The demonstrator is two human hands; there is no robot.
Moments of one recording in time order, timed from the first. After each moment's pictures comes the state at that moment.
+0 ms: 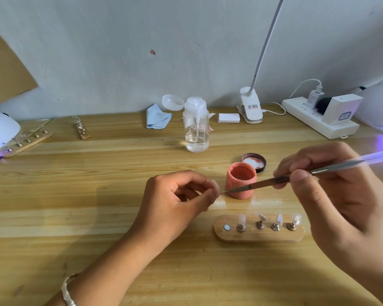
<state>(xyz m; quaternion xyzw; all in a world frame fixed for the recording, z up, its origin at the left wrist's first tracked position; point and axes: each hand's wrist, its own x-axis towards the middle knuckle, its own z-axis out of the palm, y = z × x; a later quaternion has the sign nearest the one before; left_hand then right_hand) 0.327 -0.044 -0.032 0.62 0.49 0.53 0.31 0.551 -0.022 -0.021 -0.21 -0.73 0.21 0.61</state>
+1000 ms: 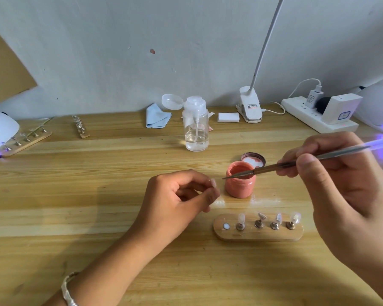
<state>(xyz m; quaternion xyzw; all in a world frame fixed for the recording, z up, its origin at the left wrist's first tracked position) 0.327 -0.044 -0.035 0.61 0.48 0.54 0.33 0.548 -0.019 -0.015 -0.24 -0.69 0.25 0.63</state>
